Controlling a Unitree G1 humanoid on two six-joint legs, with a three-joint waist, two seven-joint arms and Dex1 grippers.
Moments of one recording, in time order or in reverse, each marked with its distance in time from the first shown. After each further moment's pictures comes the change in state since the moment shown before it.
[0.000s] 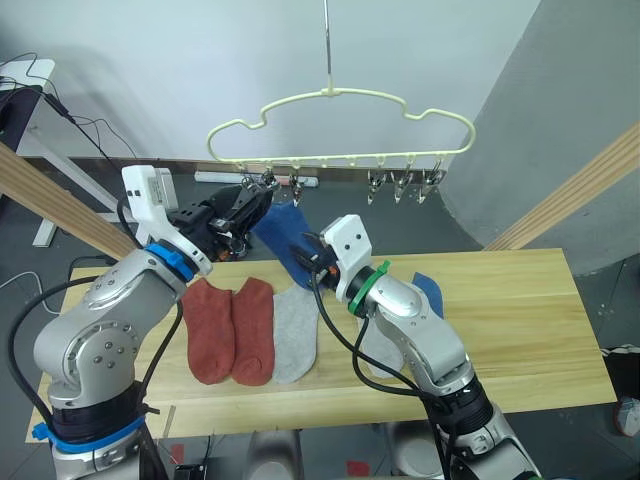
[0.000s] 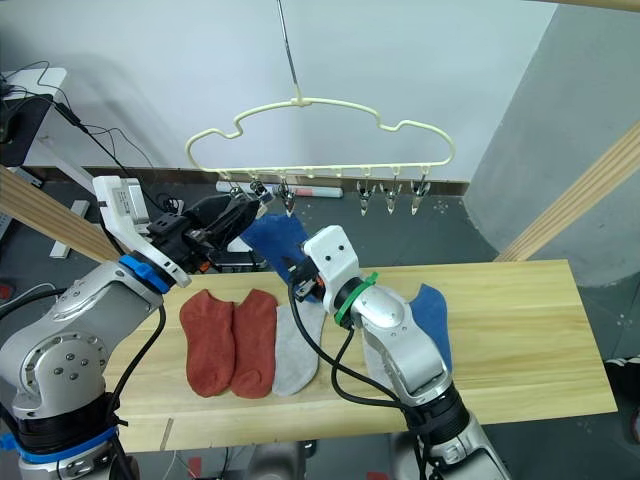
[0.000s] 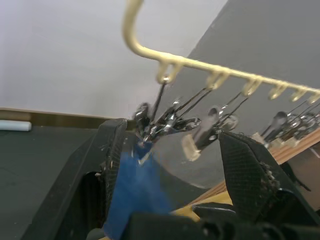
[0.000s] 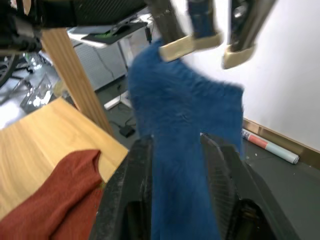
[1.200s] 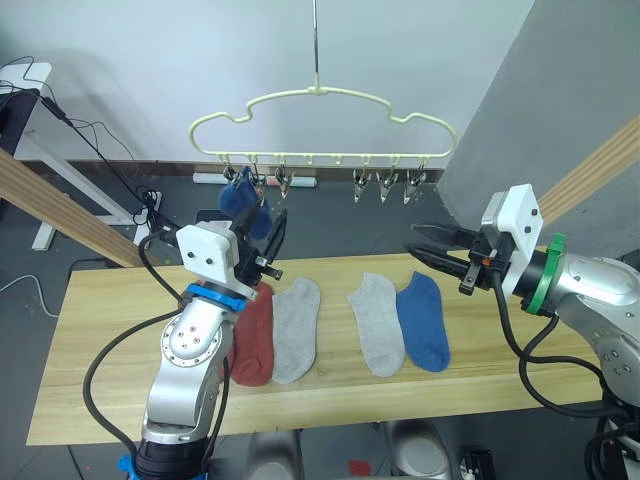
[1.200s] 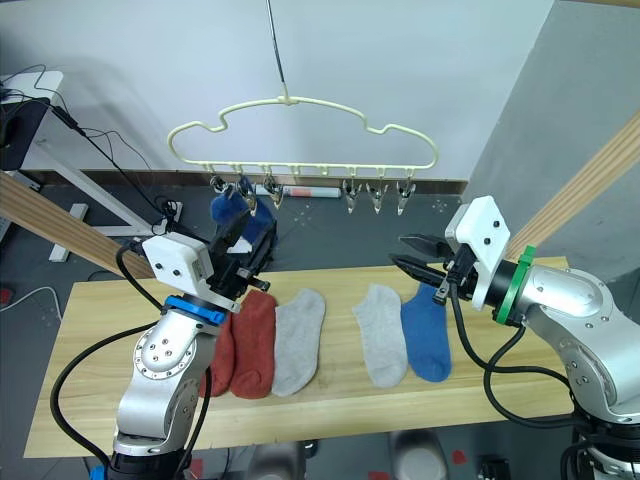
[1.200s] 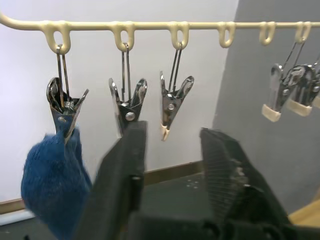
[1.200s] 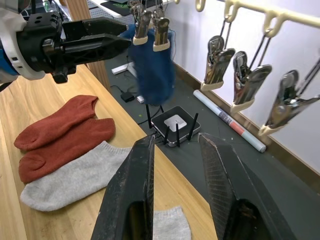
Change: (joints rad) left arm 0.204 -0.267 -0.321 0.047 0.758 -0.700 0.008; right arm 0.076 -0.688 -0.558 -0.466 0.591 0.322 0.318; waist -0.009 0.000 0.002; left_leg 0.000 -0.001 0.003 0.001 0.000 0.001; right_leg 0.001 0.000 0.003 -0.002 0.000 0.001
